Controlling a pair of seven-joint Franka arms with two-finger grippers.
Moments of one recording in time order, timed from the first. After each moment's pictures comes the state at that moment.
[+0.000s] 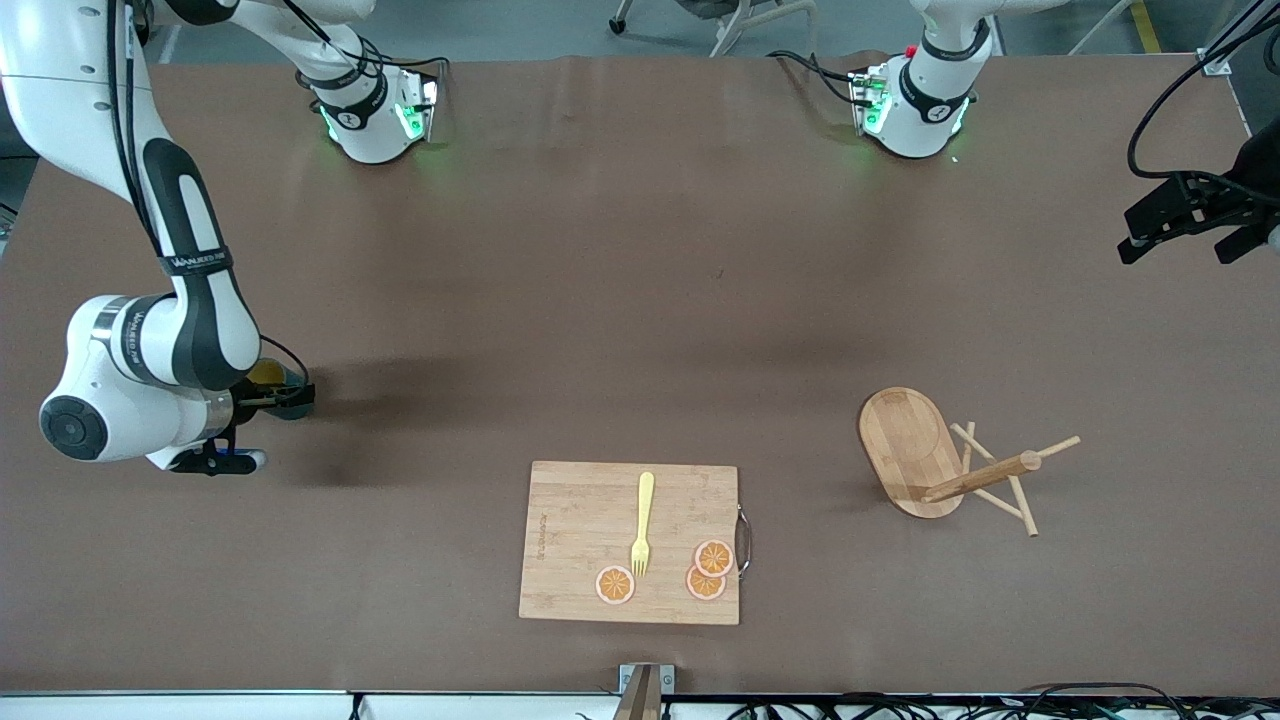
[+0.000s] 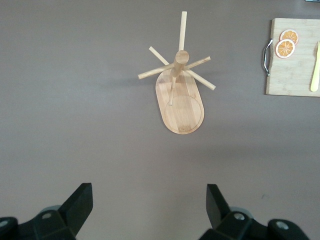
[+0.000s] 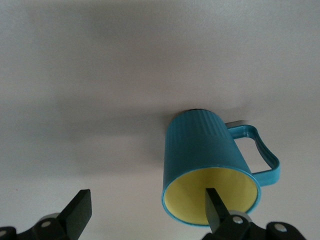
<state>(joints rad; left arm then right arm) 0.05 -0.02 -0.09 -1.50 -0.02 1.56 -0.04 -0.01 0.57 -0.05 -1.65 0.04 1.80 -0.06</state>
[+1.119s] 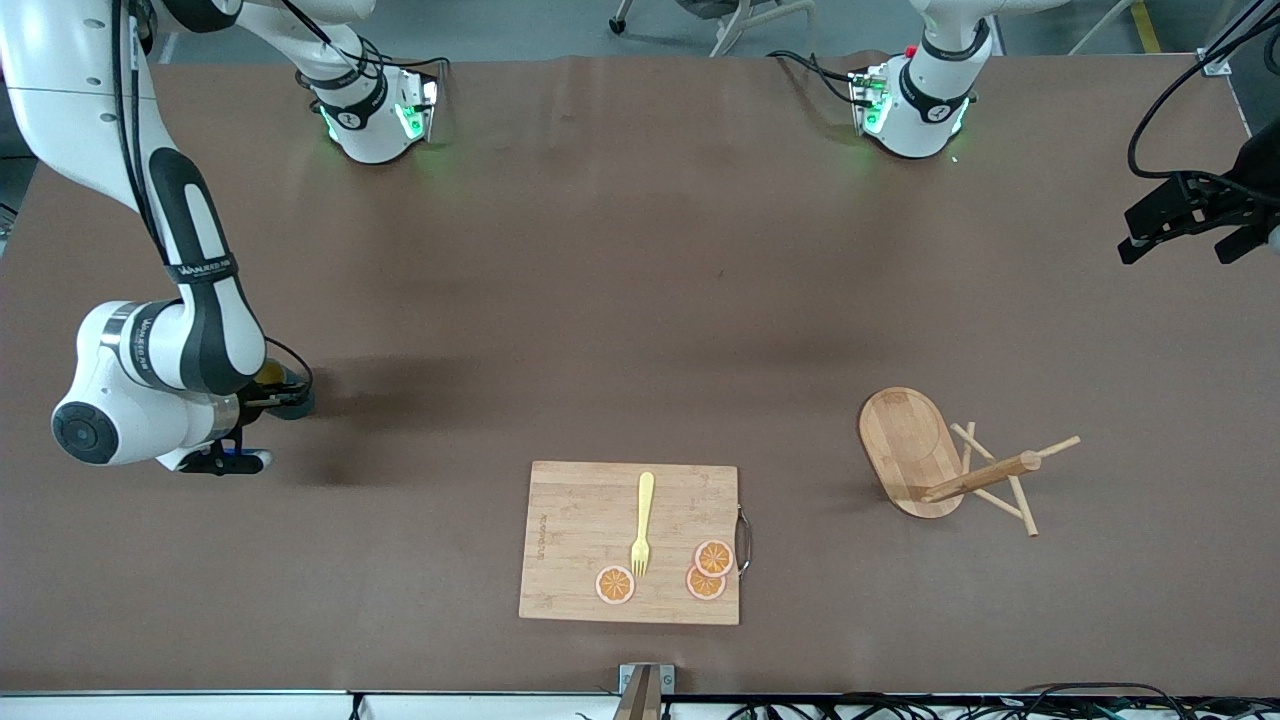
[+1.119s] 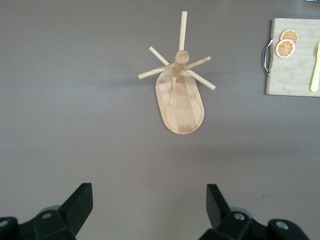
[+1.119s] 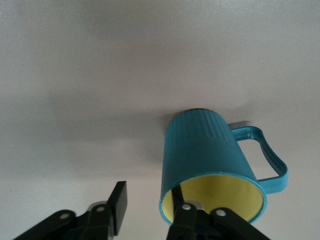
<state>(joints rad) 0.05 -0.02 -0.09 -1.50 -0.02 1.56 -0.04 -0.02 0.59 -0.06 -1.65 0.04 1.80 -0.07</state>
